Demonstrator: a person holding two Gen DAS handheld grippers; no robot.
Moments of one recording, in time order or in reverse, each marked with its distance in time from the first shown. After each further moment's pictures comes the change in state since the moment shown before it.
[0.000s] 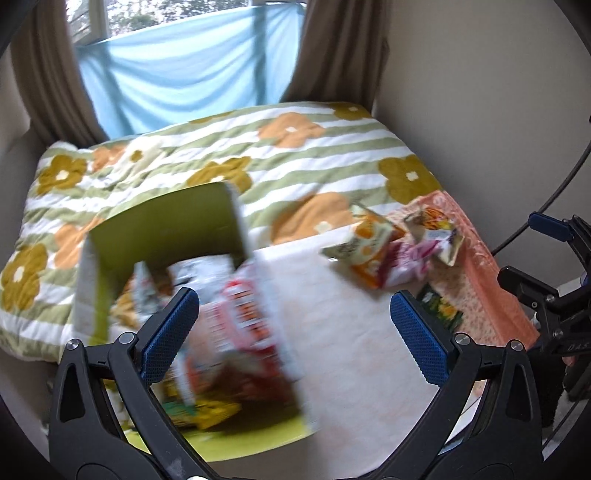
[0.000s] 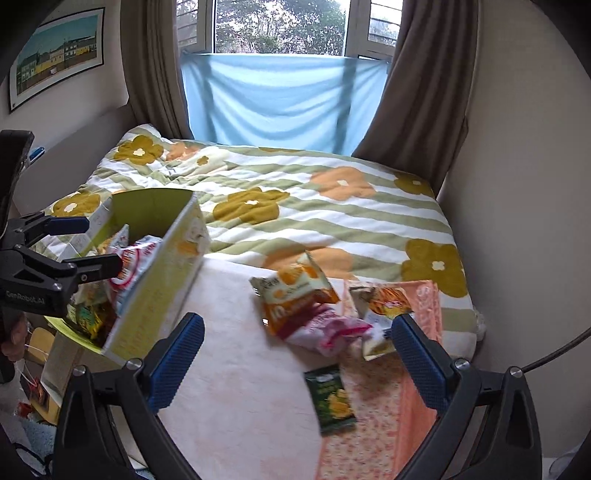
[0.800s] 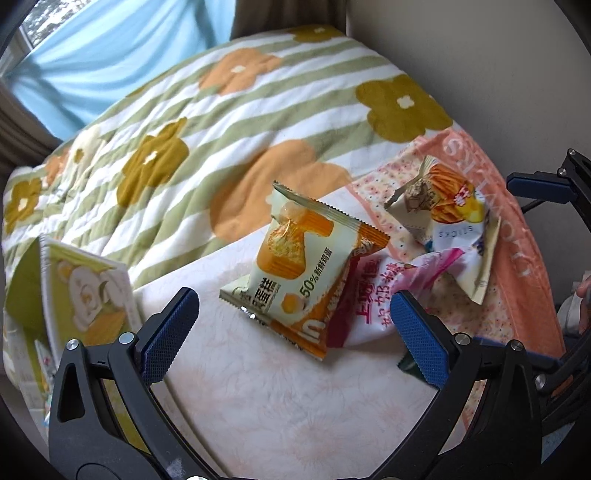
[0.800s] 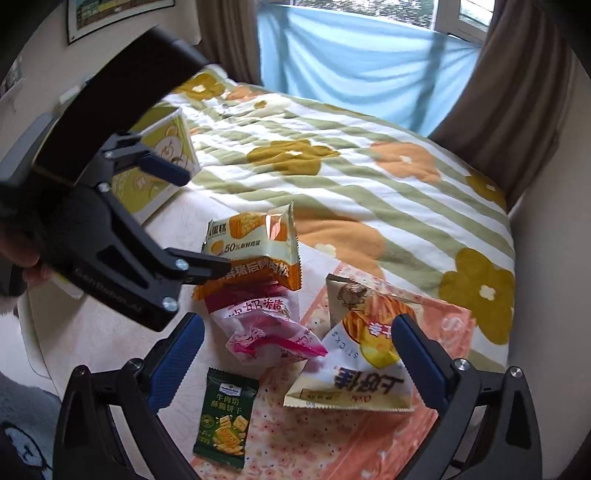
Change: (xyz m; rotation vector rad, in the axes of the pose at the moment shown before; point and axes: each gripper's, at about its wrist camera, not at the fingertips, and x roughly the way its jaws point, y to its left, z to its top) left arm 0.203 -0.119 0.053 0.164 0.290 0.030; right arm 0.139 -0.087 -0.011 -0.307 0.123 0.268
